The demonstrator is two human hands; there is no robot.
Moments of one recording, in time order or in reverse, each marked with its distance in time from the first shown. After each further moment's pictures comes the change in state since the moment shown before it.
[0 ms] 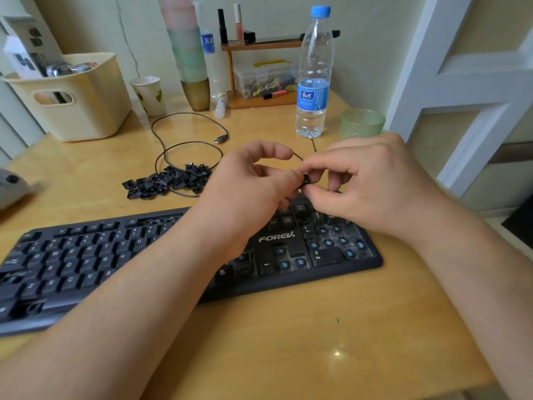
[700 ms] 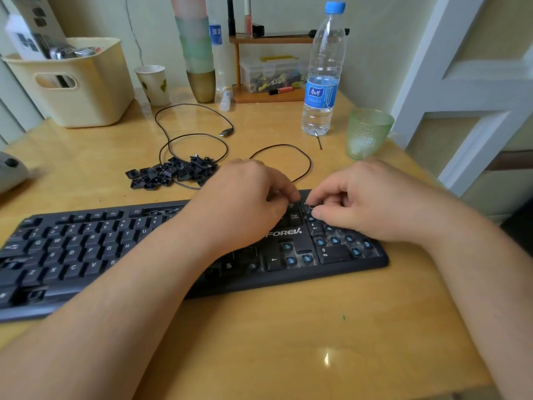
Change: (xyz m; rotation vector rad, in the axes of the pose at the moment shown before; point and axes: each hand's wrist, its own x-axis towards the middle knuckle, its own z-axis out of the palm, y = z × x) left_hand -0.006 -0.002 -0.024 0.976 -0.111 0.274; right_hand 0.000 -0.004 0.000 0.045 -0.526 0.337
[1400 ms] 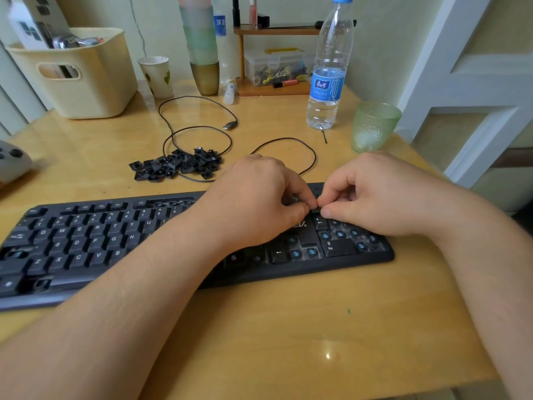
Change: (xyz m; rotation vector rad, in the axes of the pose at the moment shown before) left_hand 0.001 0.002 0.006 0.051 -0.016 0.154; right_hand -0.002 -0.010 -0.004 0.012 -0.016 0.062
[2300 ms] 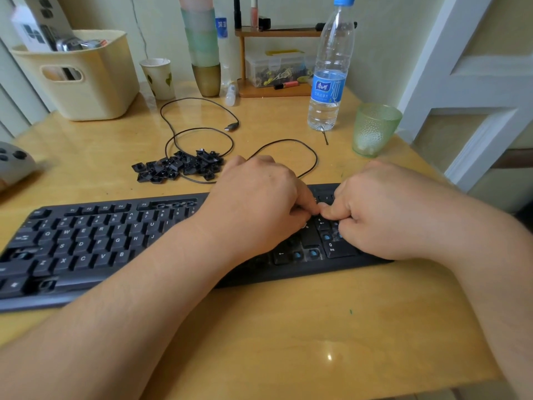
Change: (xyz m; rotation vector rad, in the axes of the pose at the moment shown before) left_hand -0.003 0.008 0.000 0.224 0.028 0.039; right_hand -0.014 -0.021 0.000 -0.452 -0.115 -0.059
